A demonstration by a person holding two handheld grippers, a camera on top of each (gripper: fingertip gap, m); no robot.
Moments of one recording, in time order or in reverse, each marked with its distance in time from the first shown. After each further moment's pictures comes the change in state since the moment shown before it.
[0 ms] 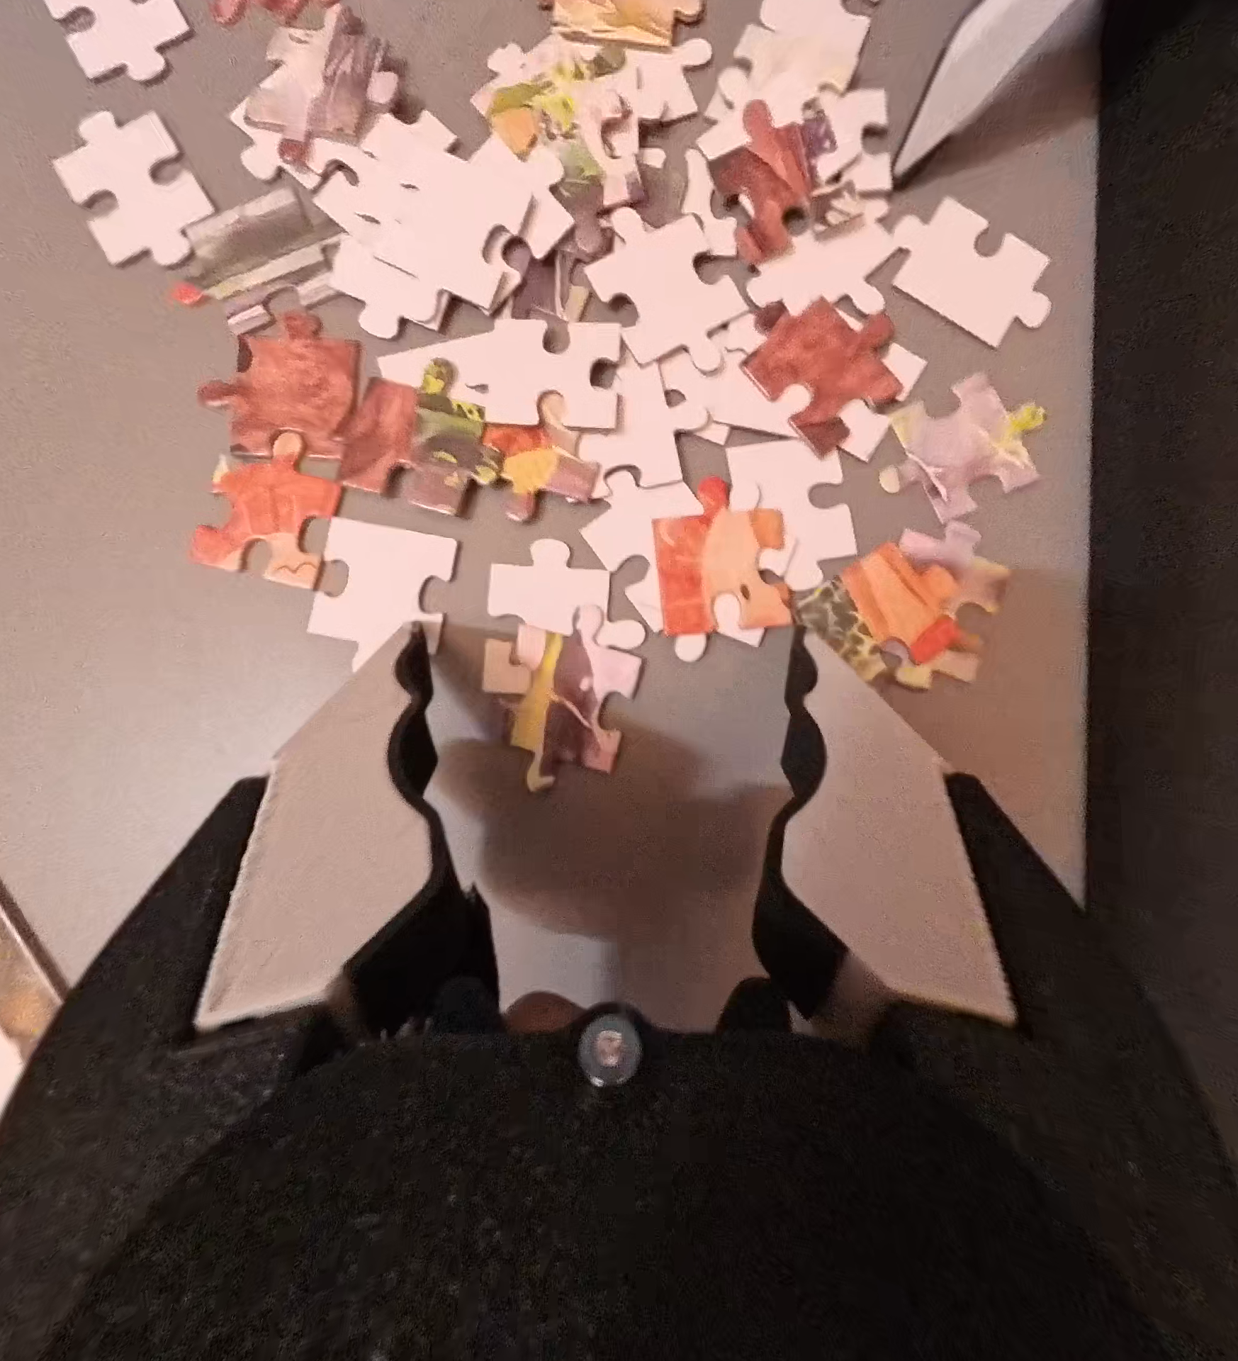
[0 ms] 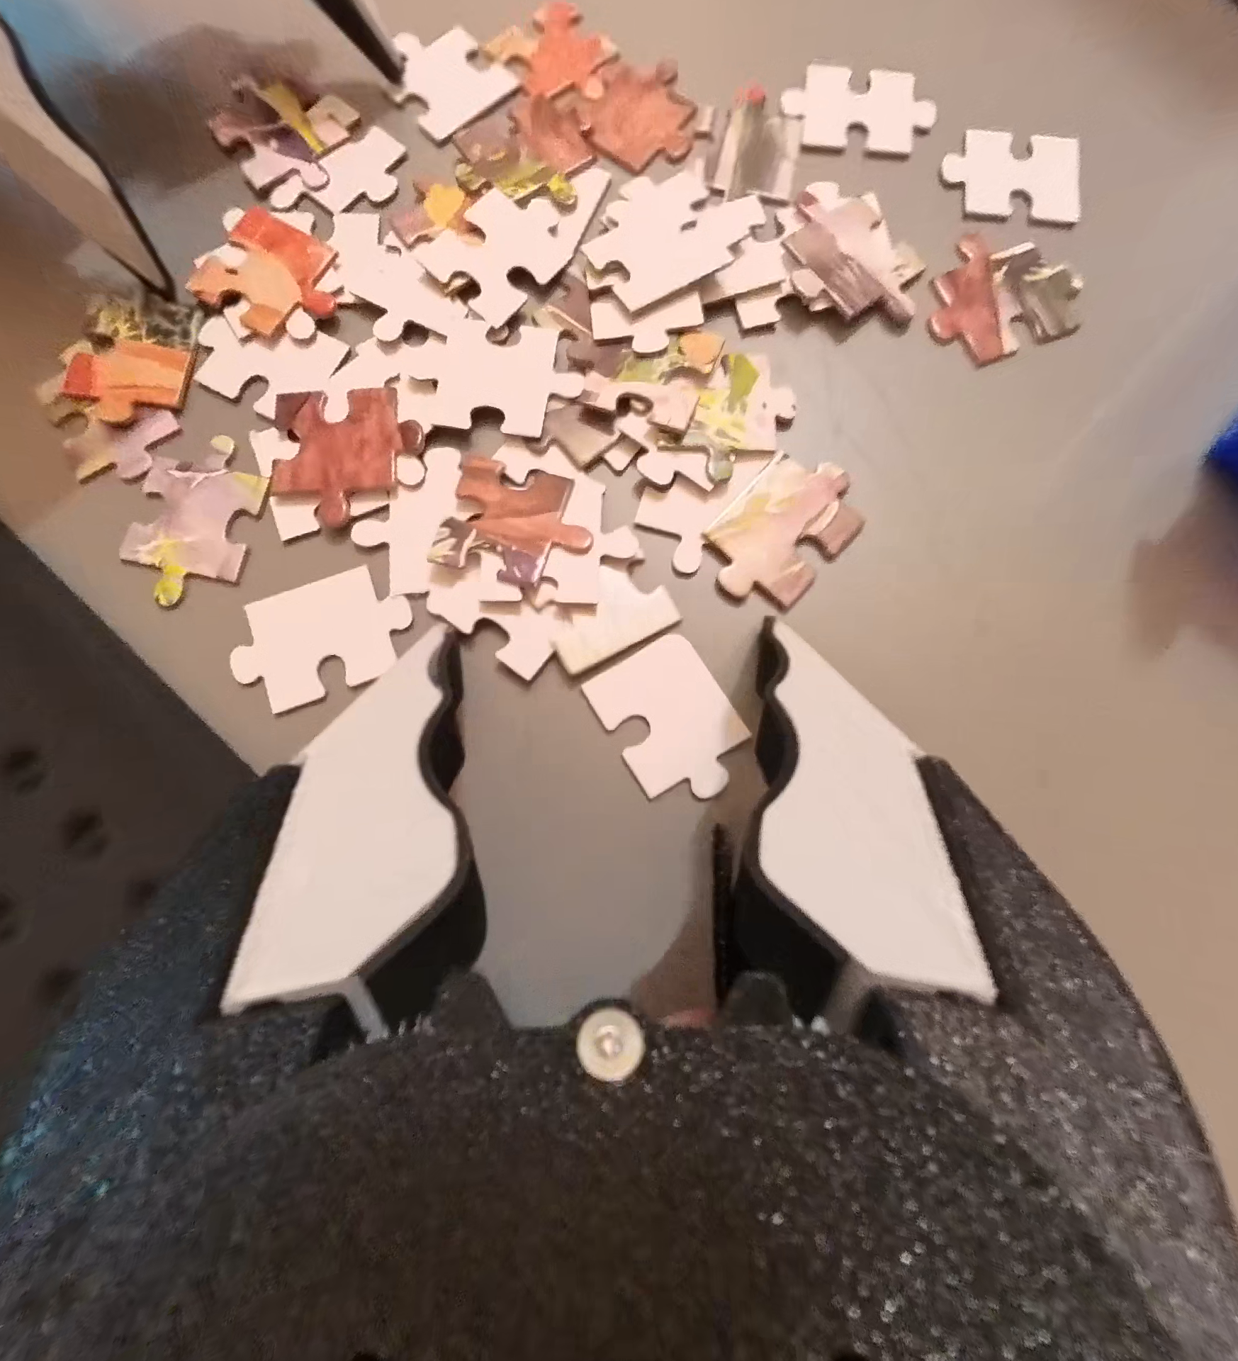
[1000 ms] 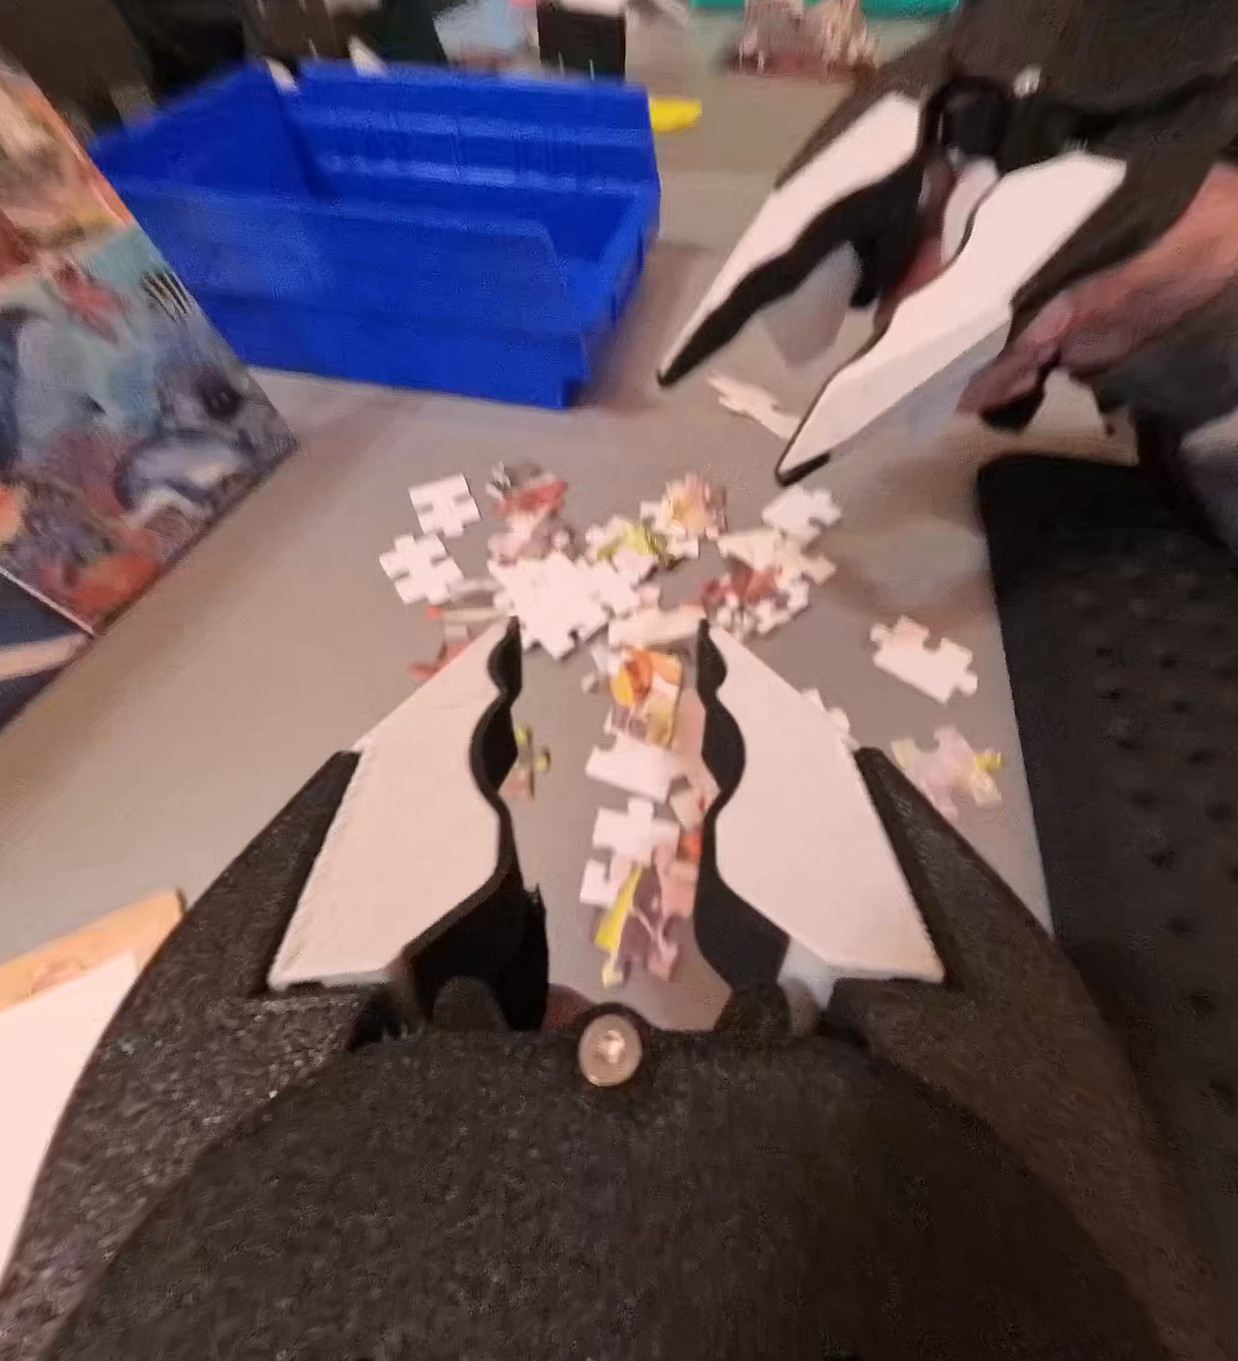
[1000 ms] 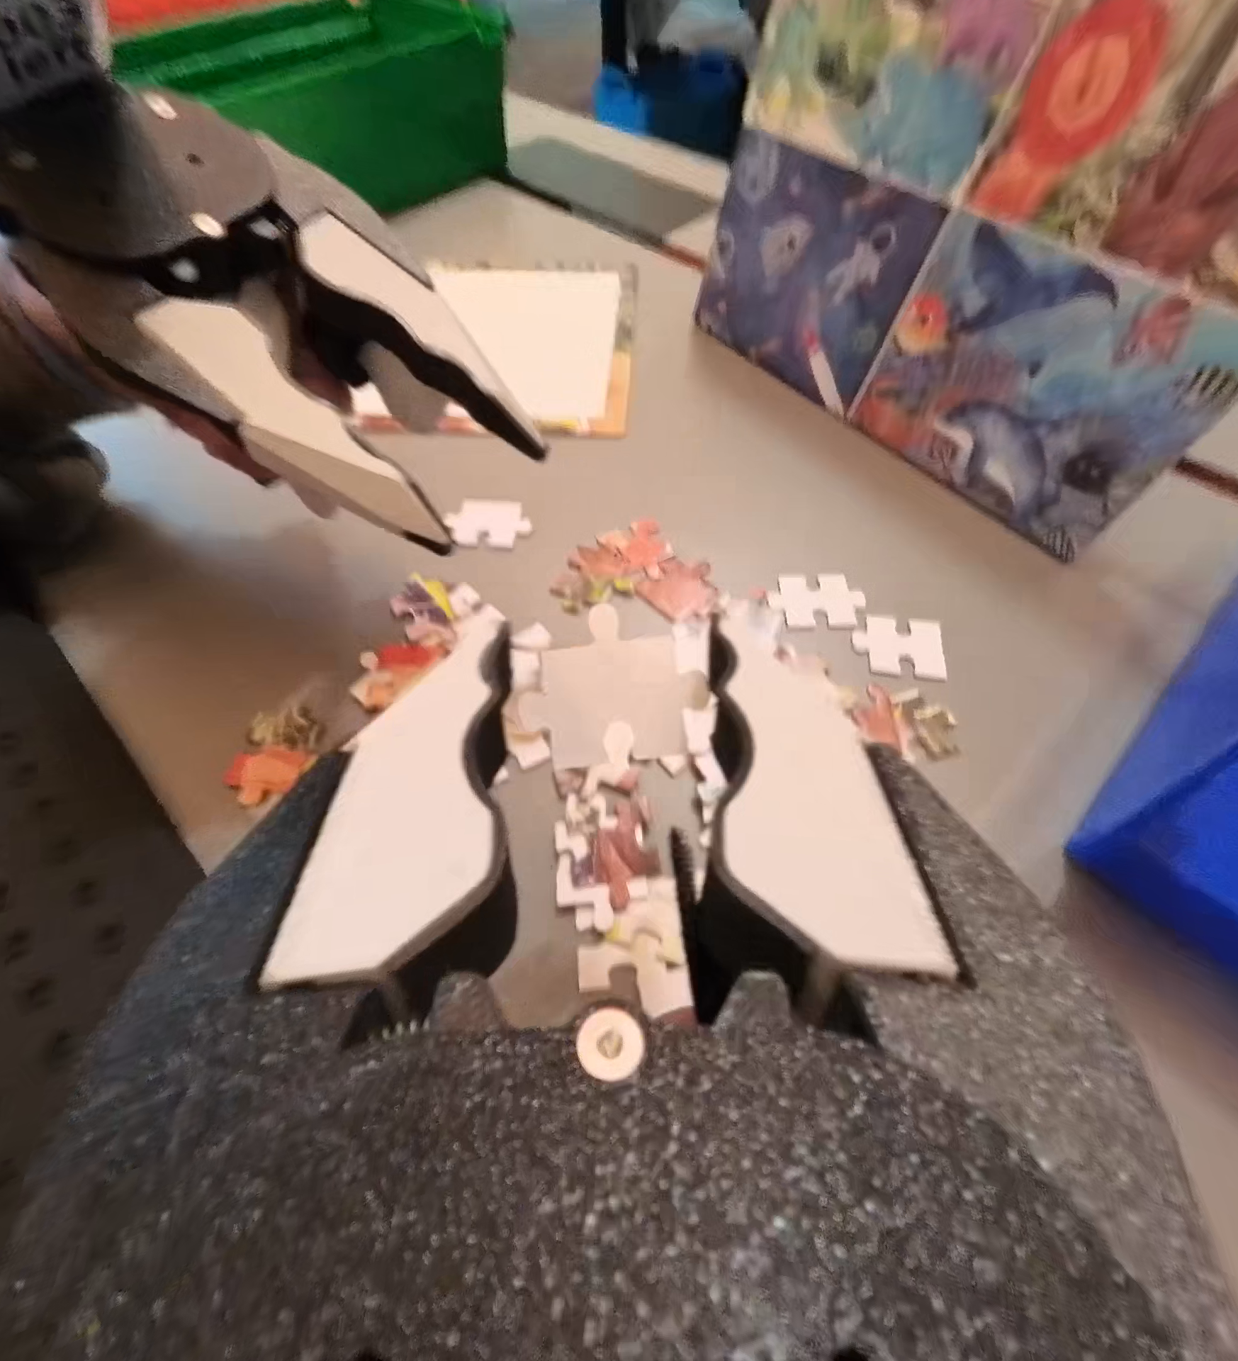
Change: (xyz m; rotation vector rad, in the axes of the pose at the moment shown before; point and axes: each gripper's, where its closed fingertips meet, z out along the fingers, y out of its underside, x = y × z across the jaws) left arm -0.029 -0.093 -0.055 0.499 -0.126 -0.047; right arm -0.006 -0.128 -0.023 0.354 -0.044 -0.004
